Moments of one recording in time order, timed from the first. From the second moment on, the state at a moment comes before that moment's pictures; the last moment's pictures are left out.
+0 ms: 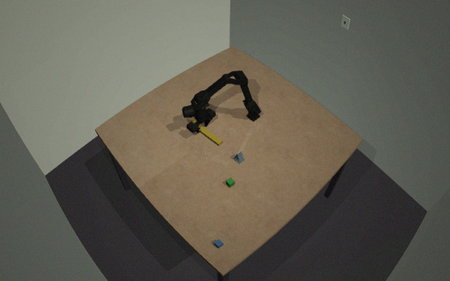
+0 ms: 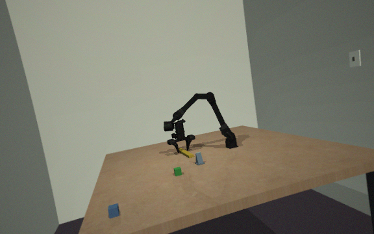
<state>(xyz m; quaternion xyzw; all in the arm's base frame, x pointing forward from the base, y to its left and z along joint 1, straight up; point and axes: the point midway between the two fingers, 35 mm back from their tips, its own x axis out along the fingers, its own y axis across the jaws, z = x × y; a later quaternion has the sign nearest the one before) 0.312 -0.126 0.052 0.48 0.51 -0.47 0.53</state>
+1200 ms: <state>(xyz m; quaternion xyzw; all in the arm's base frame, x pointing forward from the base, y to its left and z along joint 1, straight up) 0.311 -0.126 0.063 0.48 0.51 -0.48 0.53</state>
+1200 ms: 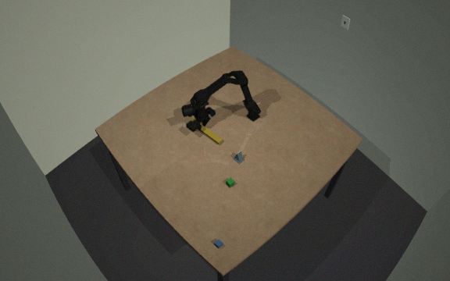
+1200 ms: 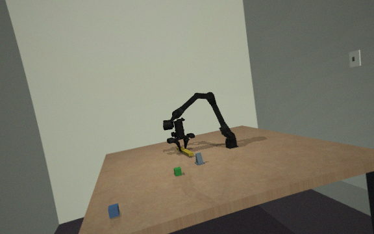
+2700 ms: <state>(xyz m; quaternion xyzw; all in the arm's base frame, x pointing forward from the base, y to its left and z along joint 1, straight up) 0.313 -0.108 0.162 0.48 0.51 -0.48 0.53</state>
